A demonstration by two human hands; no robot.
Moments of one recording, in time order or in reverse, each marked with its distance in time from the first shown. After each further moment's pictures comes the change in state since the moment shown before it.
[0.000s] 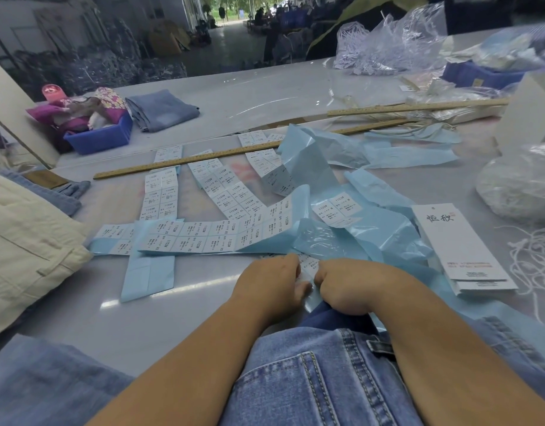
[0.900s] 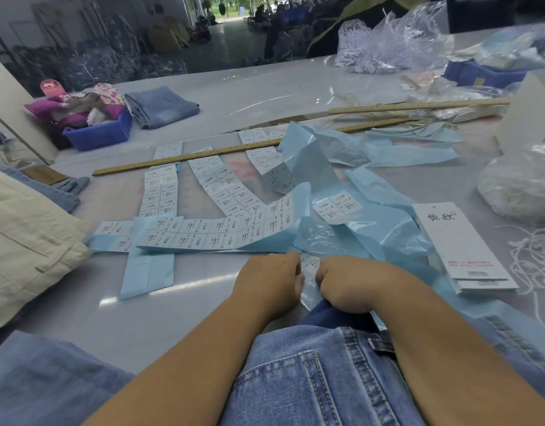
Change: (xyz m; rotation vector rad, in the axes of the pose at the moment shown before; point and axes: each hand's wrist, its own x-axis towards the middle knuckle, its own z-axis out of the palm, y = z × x) left_hand 0.002 0.000 -0.005 -0.006 -0.024 -0.039; right_hand 0.002 0.000 0.002 0.067 0.015 0.035
